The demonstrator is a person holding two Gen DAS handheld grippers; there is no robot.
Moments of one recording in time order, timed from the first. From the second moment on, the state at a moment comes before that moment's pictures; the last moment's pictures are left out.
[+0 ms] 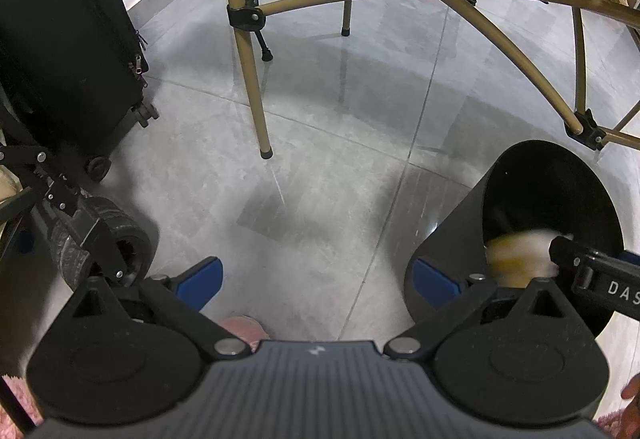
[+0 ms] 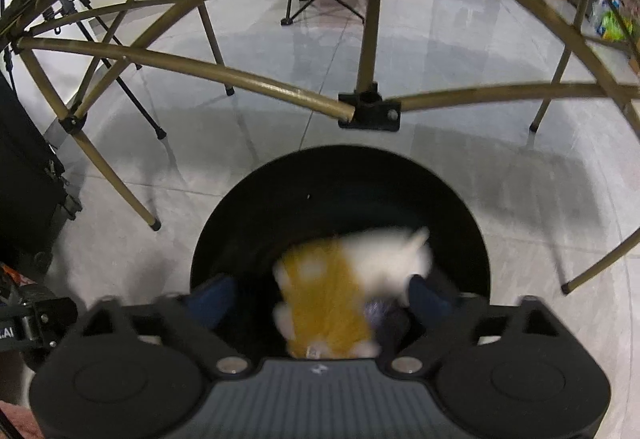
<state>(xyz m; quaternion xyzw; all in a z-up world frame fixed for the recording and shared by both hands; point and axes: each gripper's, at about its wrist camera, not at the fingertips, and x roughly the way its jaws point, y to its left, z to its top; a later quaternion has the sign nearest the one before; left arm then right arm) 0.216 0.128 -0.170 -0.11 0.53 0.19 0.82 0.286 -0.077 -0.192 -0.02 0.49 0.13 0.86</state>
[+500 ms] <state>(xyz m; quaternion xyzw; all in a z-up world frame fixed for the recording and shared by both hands) 0.219 0.122 -0.170 -0.11 0.53 0.19 0.82 0.286 -0.081 -0.192 -0.03 0.49 0.12 0.86</state>
